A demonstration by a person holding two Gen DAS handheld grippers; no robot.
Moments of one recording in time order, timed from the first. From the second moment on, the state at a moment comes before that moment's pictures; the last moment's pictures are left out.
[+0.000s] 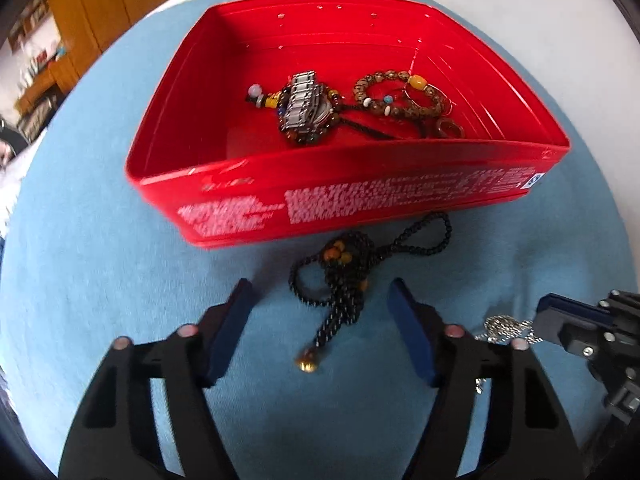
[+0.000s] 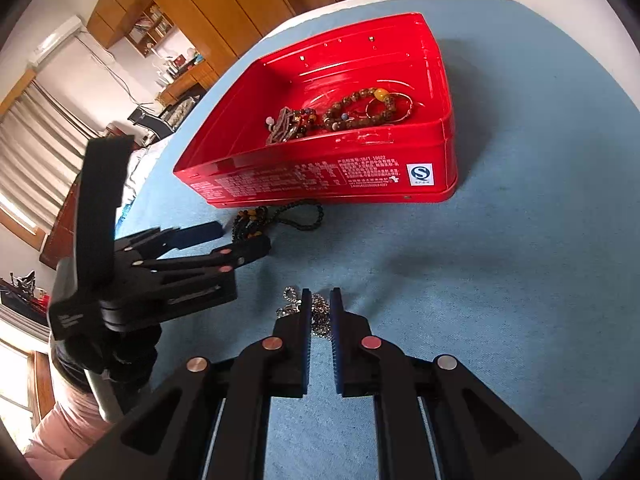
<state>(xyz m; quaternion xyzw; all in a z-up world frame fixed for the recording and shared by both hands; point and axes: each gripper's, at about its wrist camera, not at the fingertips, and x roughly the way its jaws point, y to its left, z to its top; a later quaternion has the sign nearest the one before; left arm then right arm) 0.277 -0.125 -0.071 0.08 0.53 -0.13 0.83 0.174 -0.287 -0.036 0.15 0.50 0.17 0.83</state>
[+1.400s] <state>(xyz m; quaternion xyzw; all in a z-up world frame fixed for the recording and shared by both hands) 0.217 -0.051 -0.038 -0.02 0.51 -0.16 0.85 0.159 -0.246 -0.045 0.09 0.53 0.14 0.83</state>
